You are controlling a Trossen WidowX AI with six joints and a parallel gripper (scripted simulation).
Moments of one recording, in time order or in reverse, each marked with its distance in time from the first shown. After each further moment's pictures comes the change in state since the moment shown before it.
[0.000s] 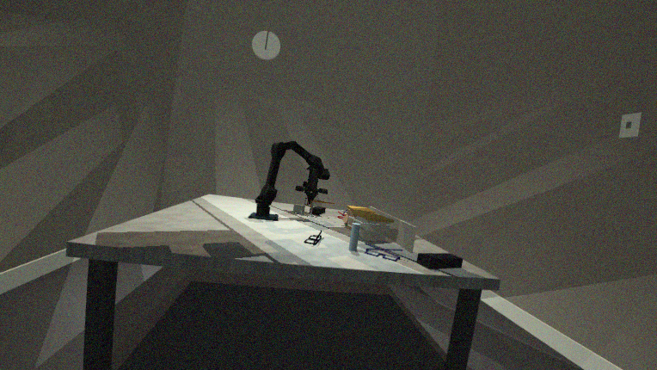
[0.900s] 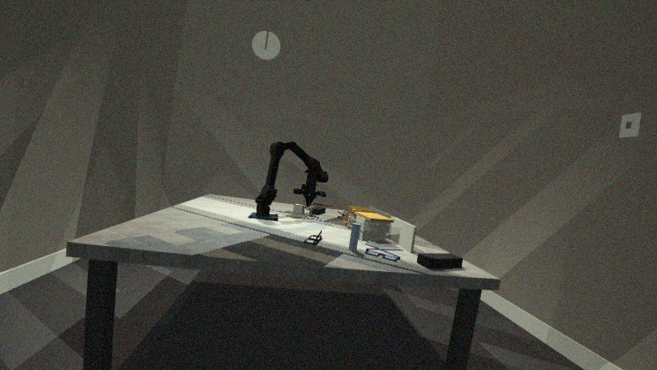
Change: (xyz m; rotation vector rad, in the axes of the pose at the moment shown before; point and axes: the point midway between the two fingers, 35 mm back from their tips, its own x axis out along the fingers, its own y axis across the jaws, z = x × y) arm 0.018 0.010 -0.007 0.008 0.000 0.003
